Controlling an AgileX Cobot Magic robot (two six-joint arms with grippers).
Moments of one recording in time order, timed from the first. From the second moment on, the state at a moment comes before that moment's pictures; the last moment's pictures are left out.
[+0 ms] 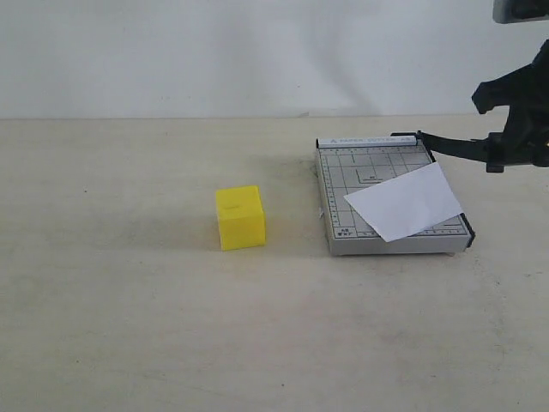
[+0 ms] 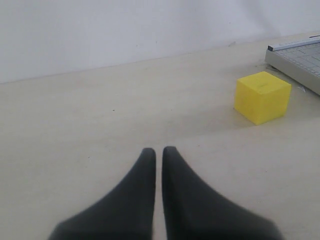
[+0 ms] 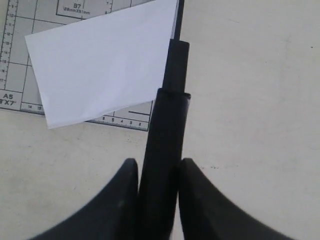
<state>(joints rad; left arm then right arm) -0.18 0.00 0.00 -0.03 0.32 0.09 0.06 1.61 -1.34 0.08 1.02 -0.18</state>
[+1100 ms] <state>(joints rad) -0.18 0.00 0.00 -0.03 0.32 0.09 0.07 0.65 -0.47 0.33 0.31 -0.27</state>
